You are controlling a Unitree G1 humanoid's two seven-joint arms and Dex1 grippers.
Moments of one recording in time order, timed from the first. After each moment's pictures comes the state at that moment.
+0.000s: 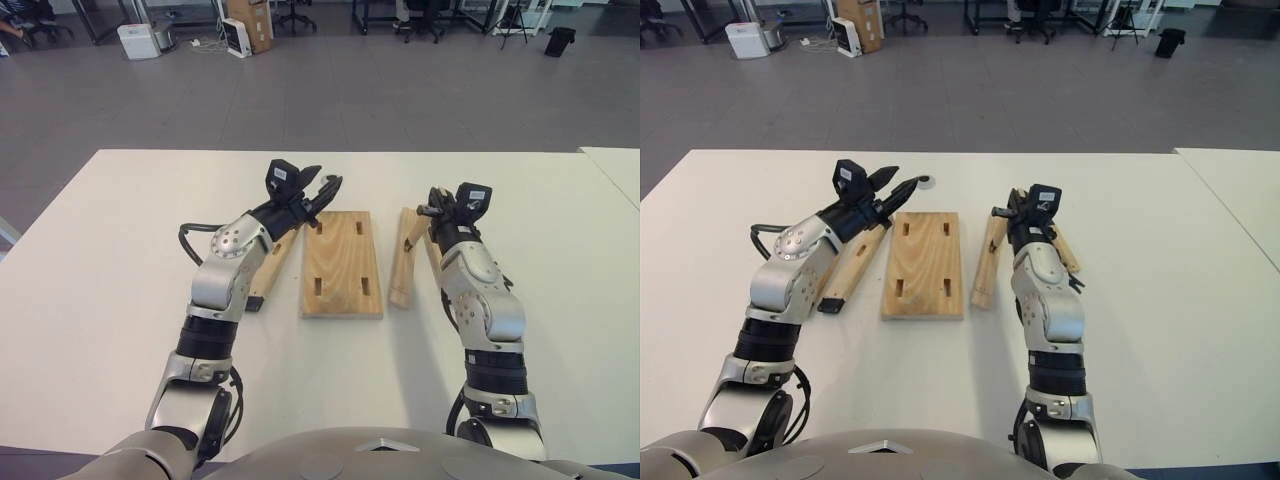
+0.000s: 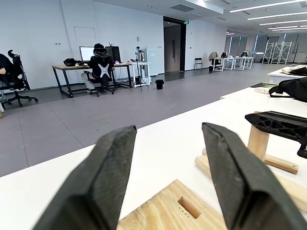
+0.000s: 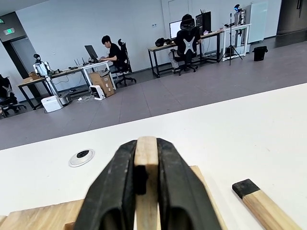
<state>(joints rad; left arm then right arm) -0.40 0.18 -0.07 -0.03 -0.30 0.32 -0.49 -0.24 -0.02 -0.11 -0.15 0.26 0.45 -0.12</state>
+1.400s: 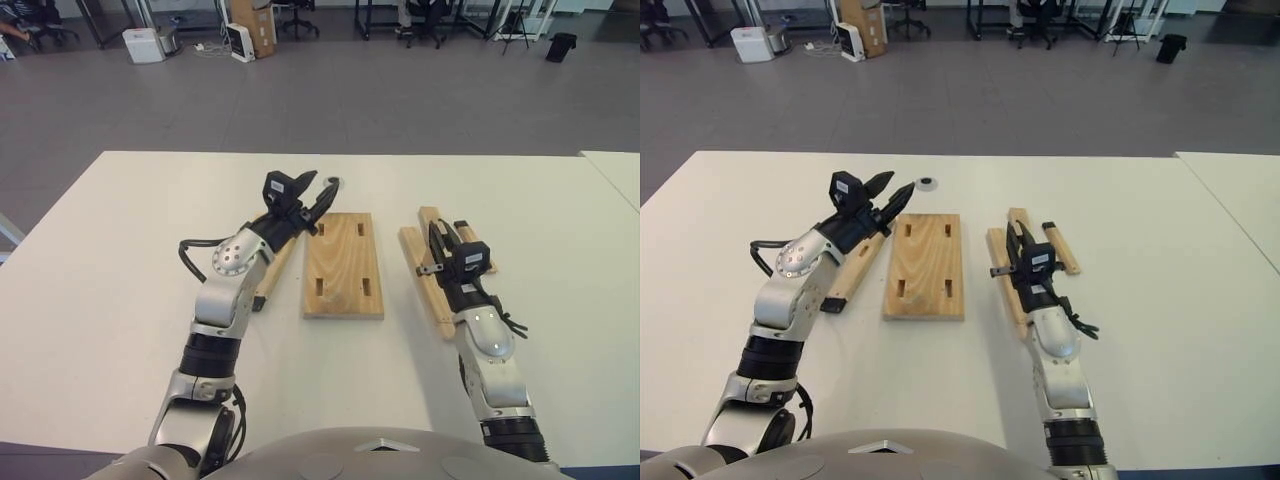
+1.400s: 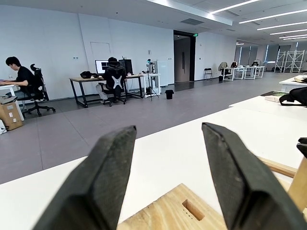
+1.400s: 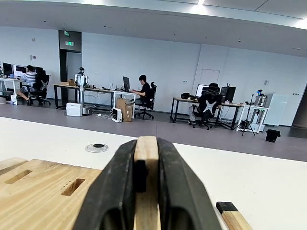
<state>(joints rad) -0.31 0.14 -0.07 -0.08 -0.26 0.21 -0.45 0.12 -0.10 0.01 -0.05 0.08 -0.24 0.12</state>
